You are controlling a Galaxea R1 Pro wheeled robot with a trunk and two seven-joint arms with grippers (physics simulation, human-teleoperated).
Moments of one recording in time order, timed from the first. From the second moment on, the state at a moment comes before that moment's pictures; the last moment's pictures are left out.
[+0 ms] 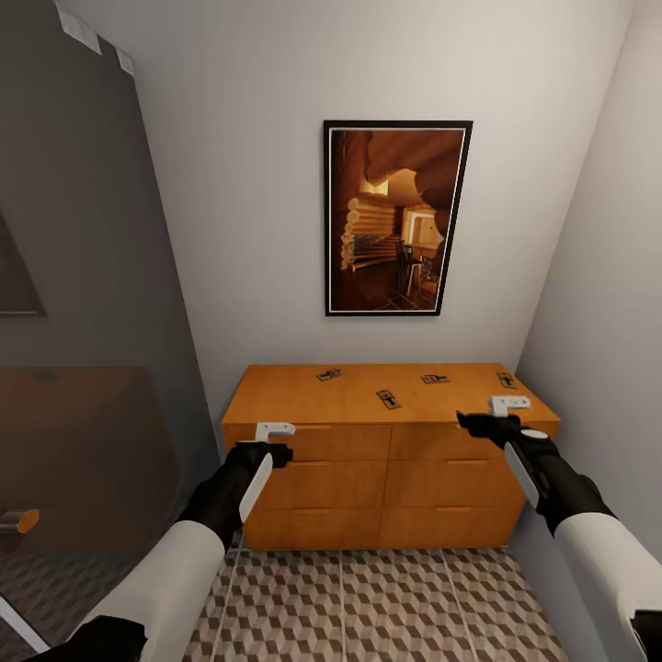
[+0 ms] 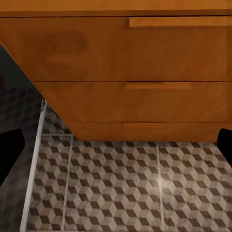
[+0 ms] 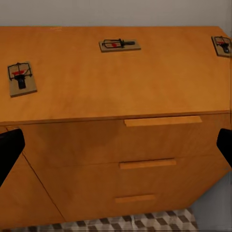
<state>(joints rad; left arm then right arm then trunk) -0.78 -0.17 -0.08 -0.72 0.07 0.60 0.26 -0.81 -0.23 0.00 -0.73 -0.10 0.31 0.07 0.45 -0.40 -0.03</state>
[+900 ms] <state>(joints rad) -0.78 -0.17 -0.08 -0.72 0.12 0.59 0.30 -0.81 -0.25 0.00 -0.61 -0.09 0.30 0.11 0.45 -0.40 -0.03</state>
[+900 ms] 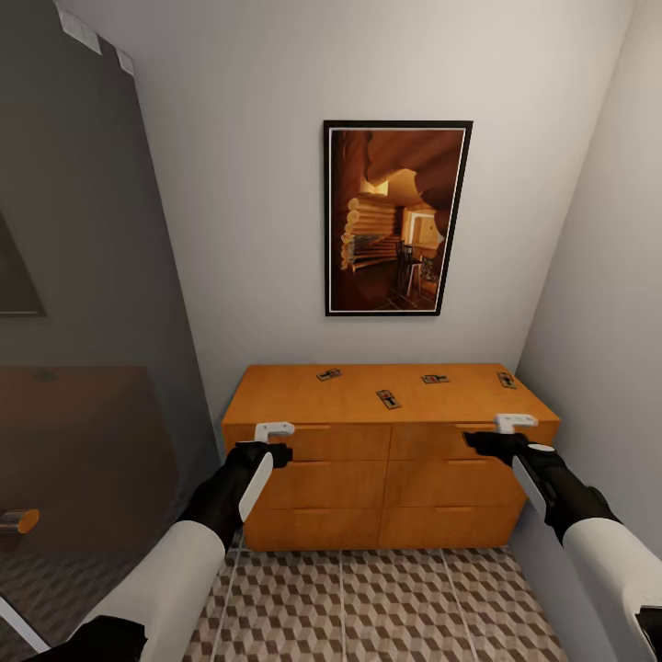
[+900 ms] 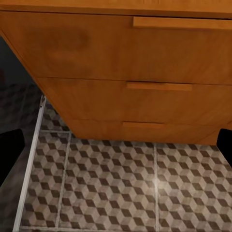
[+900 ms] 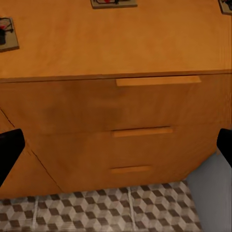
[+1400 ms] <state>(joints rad) -0.78 -0.17 -0.10 -0.72 0.12 0.50 0.51 -0.81 -0.25 0.00 -0.61 -0.09 0.30 0.23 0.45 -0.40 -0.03</state>
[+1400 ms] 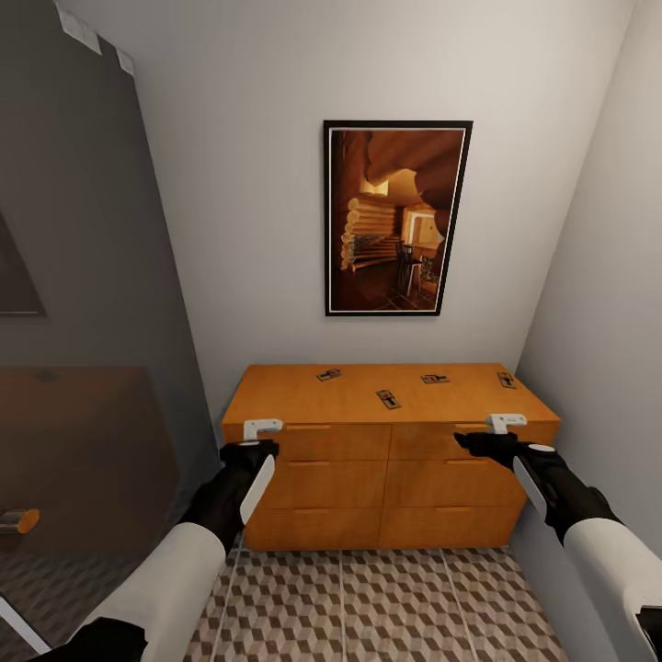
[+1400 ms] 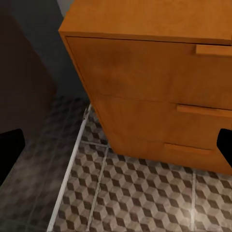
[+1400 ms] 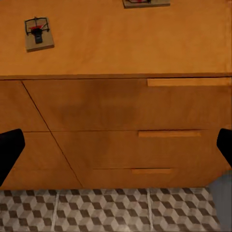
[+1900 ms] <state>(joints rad) -0.76 -0.17 -0.24 -0.72 0.24 0.43 0.61 -0.81 -0.24 0.01 -0.61 -0.09 0.29 0.15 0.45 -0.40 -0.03</state>
